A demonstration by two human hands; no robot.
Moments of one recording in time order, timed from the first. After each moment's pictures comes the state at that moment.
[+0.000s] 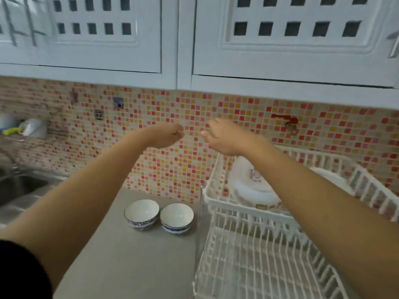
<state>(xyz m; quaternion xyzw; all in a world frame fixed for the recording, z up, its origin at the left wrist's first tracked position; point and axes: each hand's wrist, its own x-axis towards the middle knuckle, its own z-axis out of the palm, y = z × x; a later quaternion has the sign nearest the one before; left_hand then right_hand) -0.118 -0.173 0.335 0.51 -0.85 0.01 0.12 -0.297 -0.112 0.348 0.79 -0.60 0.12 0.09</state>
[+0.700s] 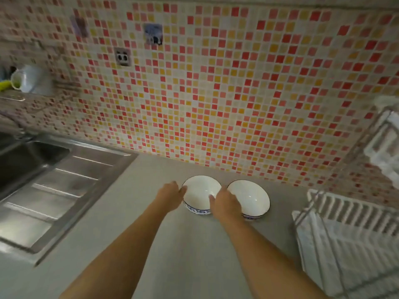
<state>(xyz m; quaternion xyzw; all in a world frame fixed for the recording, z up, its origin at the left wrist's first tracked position) 0.086 -0.357 0.018 0.68 -0.70 -0.22 0.06 -0.065 -0.311 0.019 0.54 -0.81 0.13 -0.19</state>
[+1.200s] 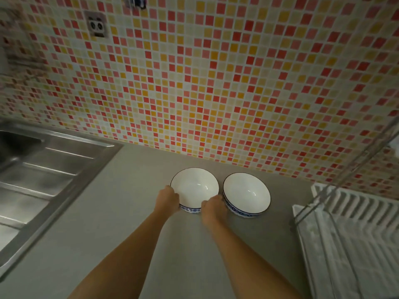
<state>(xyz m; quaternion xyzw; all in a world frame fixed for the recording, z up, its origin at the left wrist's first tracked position) 0.068 -0.388 -0.053 0.70 -0.58 -0.40 0.14 -0.048 -0.341 -0.040 0.35 -0.86 0.21 -0.31</state>
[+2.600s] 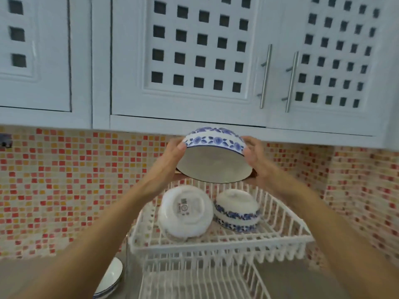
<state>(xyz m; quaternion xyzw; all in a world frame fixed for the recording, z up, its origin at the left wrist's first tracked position) -0.246 -0.094 0.345 0.12 -0.78 -0.46 0.41 -0.429 0.043 0.367 0.63 -0.54 0.53 -0.19</state>
